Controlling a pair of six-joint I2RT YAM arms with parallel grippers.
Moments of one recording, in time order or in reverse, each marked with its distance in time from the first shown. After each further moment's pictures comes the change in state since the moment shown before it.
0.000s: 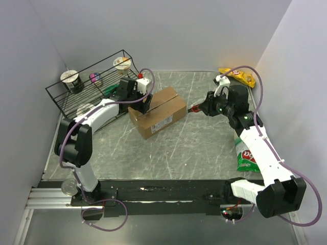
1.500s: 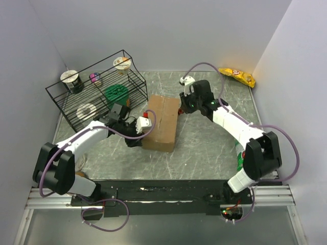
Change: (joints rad) left arm -0.027 -0.349 -0.409 -0.293 0.440 0.595; right arm 0.242 0.397 0.132 0.066 0.223 -0.166
